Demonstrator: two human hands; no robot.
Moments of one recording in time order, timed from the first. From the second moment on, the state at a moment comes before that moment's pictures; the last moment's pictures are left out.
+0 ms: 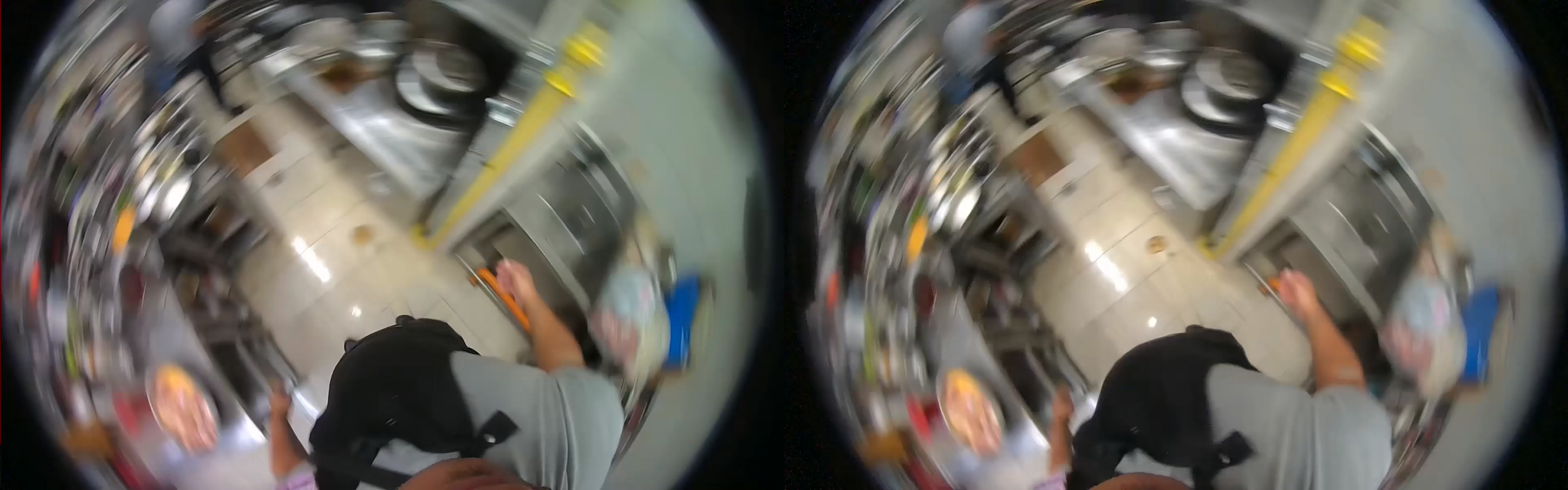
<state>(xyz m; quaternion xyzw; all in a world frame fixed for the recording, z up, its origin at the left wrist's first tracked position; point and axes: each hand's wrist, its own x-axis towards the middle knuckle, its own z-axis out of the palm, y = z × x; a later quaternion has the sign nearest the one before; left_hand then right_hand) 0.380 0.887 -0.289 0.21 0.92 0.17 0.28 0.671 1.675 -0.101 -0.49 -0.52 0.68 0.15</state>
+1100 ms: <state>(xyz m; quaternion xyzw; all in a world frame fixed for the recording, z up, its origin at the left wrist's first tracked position) 0.302 0.659 -0.046 -0.50 0.70 0.51 -0.07 0.061 0.695 -0.100 0.16 -0.69 0.38 -0.60</state>
